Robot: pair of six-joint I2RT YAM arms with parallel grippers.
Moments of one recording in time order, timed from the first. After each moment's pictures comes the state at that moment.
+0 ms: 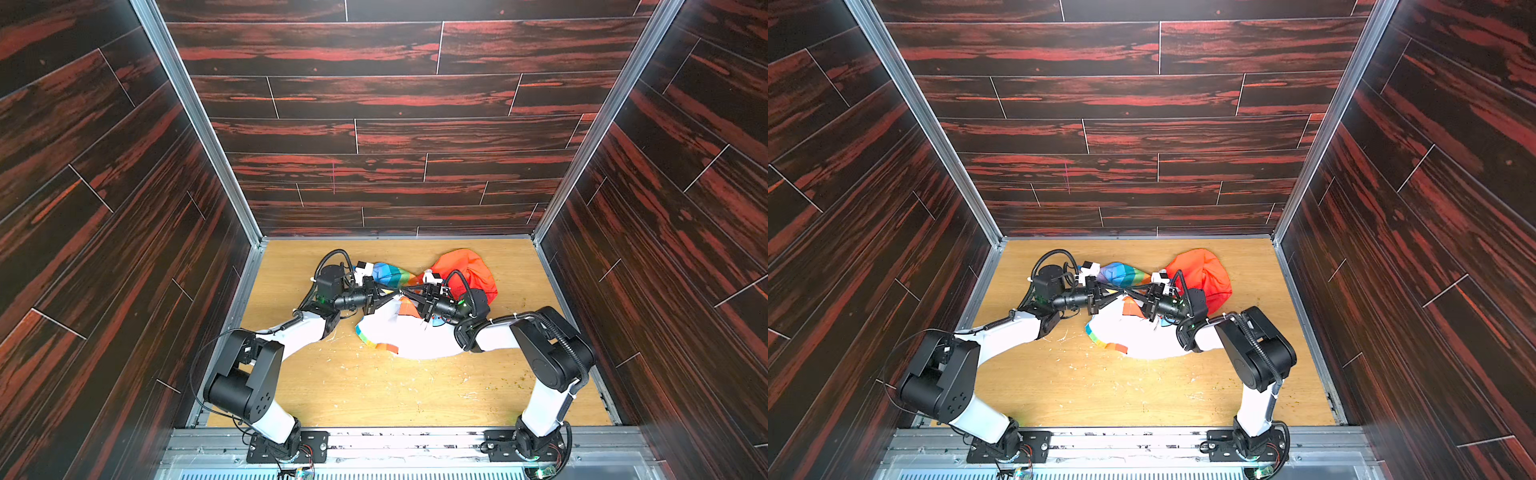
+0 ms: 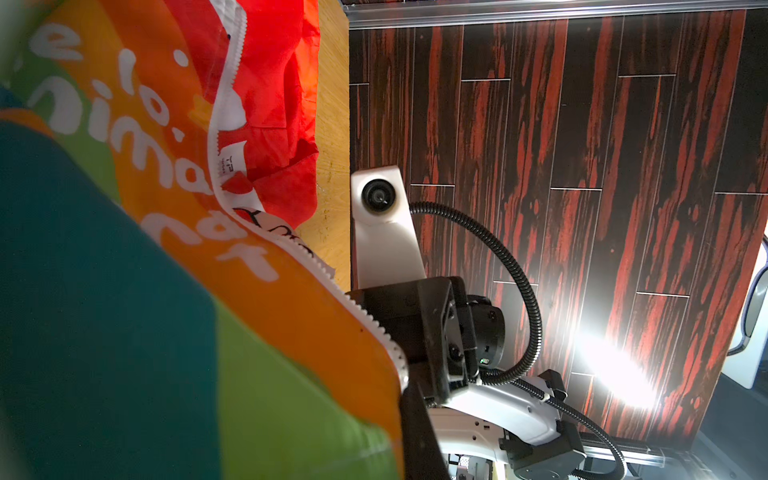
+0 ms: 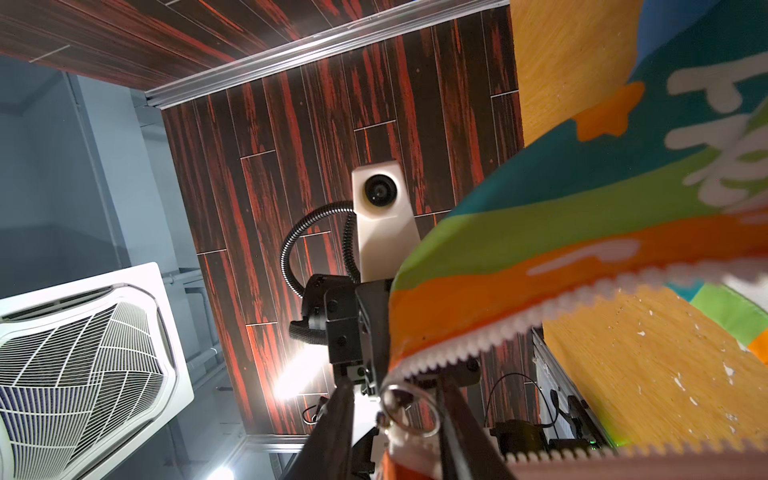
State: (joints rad) left arm -0.35 1.59 0.84 0.55 0.95 -1.36; right arm 0.53 1.83 0.71 1.33 -0.77 1.91
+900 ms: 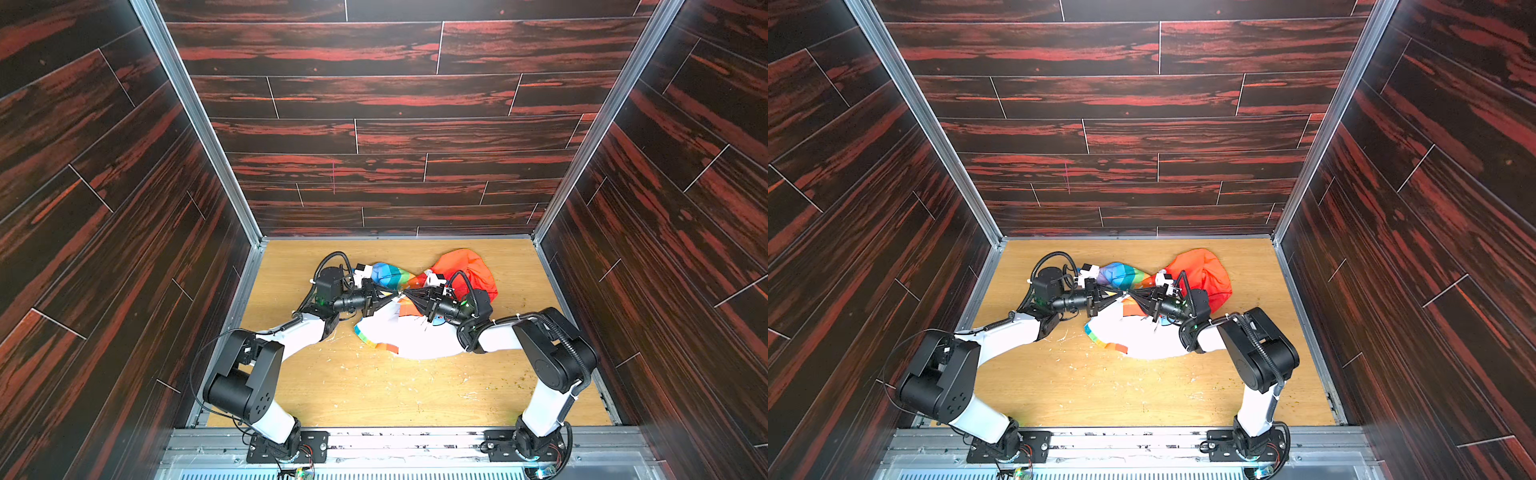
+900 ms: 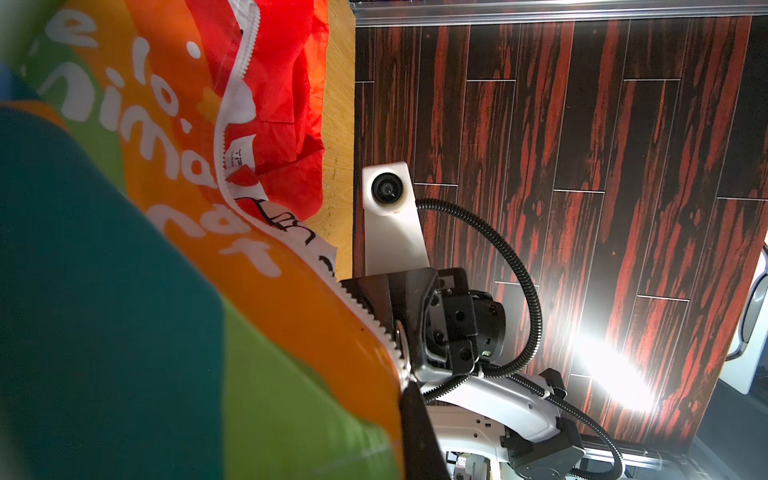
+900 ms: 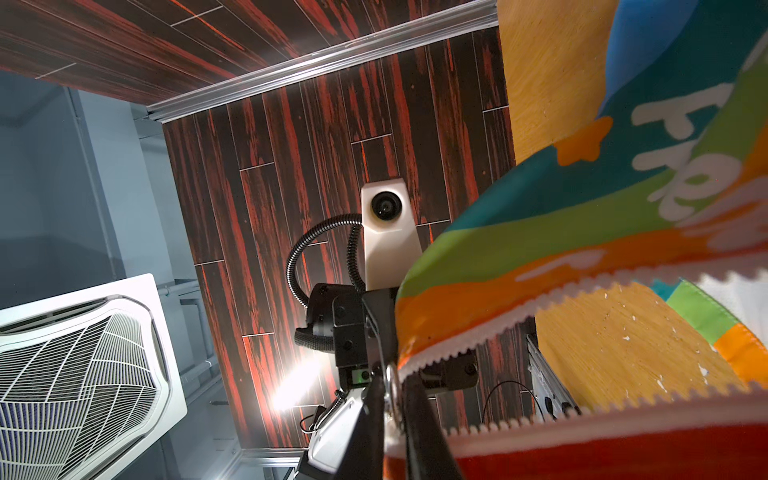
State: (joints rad) left arm -0.35 1.59 0.82 0.56 0.95 -1.37; right arm 0.51 1.82 0.69 1.31 -0.76 1.89
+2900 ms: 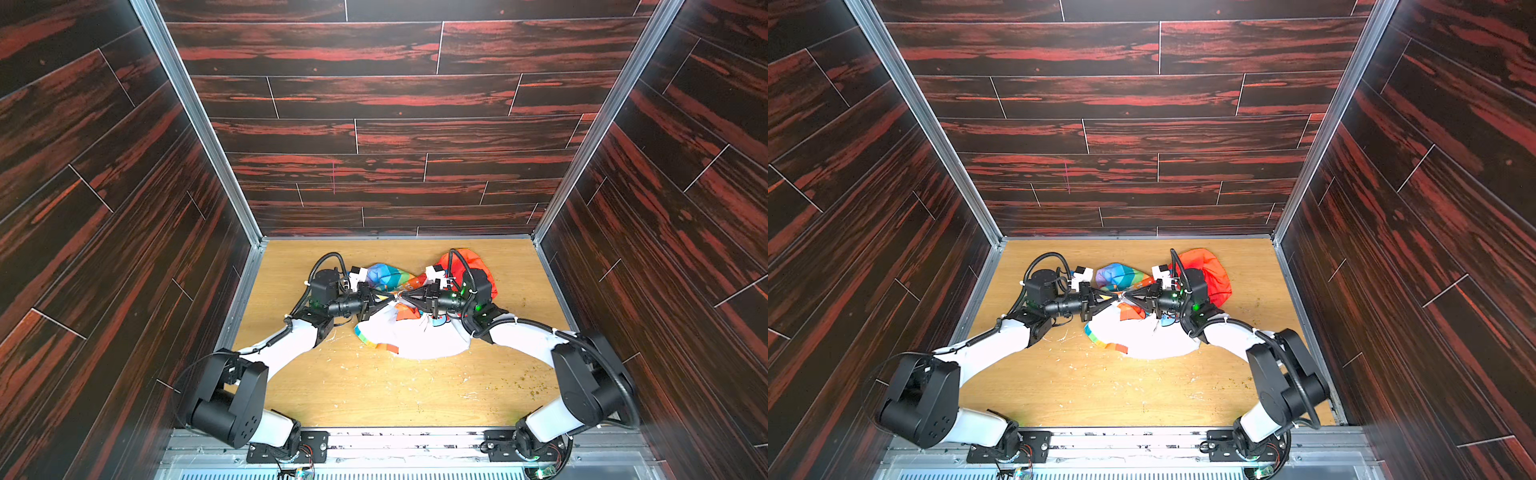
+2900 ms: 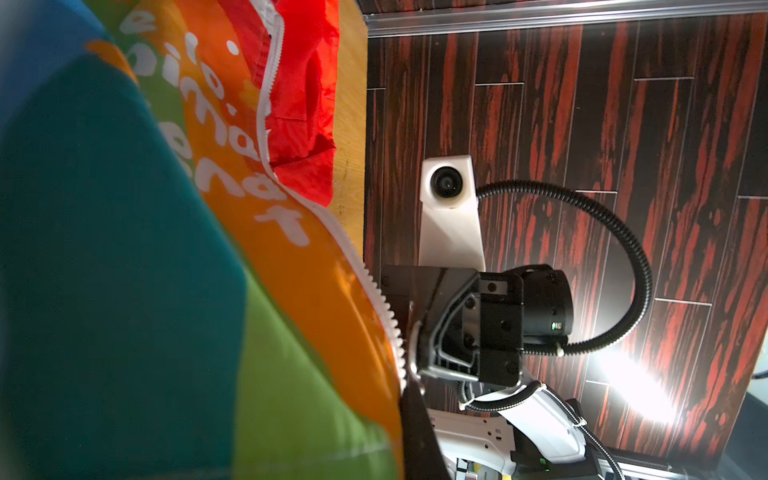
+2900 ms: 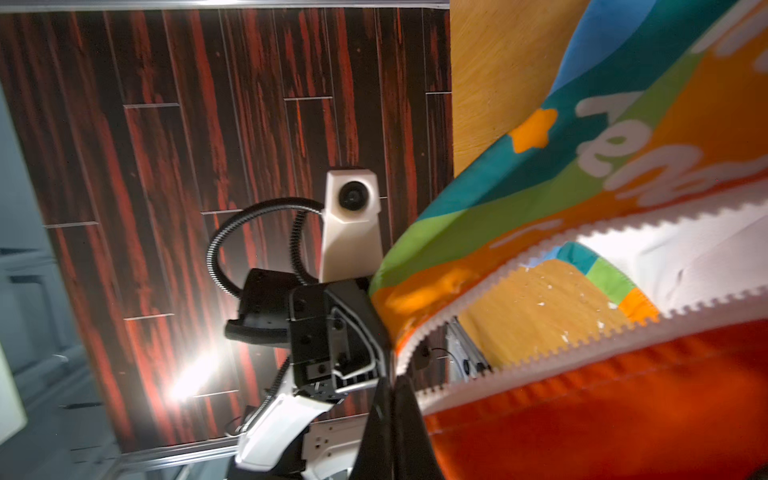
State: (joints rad) left arm -0.35 1.43 0.78 0.38 0.90 -1.30; right arm 0.51 1.56 0.84 0.52 -0.84 1.42
